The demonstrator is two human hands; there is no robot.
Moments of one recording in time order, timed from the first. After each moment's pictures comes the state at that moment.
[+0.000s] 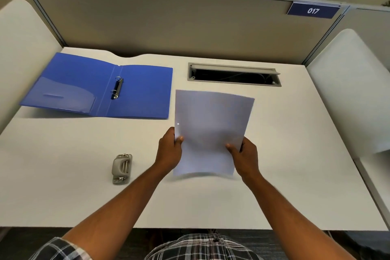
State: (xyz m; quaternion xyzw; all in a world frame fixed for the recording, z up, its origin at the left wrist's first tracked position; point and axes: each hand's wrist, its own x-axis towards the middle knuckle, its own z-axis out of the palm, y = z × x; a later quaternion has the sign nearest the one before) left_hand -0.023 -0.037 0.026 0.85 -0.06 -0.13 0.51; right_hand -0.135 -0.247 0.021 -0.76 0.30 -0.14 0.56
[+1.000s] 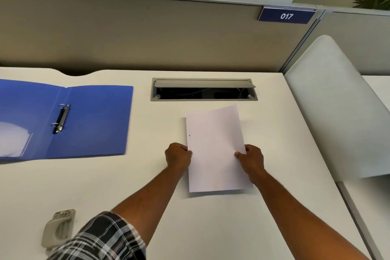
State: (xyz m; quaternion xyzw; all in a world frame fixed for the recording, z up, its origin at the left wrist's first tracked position) left_hand 0.053 -0.243 -0.013 0.84 0.11 -0.25 0.46; right_hand -0.063 -0.445 -0.014 -0.74 0.50 -0.03 0.45
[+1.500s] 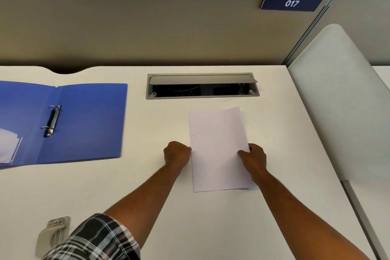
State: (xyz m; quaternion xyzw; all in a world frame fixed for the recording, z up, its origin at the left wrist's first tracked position) left_hand 0.085 -0.257 -0.059 0.82 0.13 -0.32 0.46; right_hand -0.051 -0.464 -0.030 -0.73 0.53 0.00 0.42
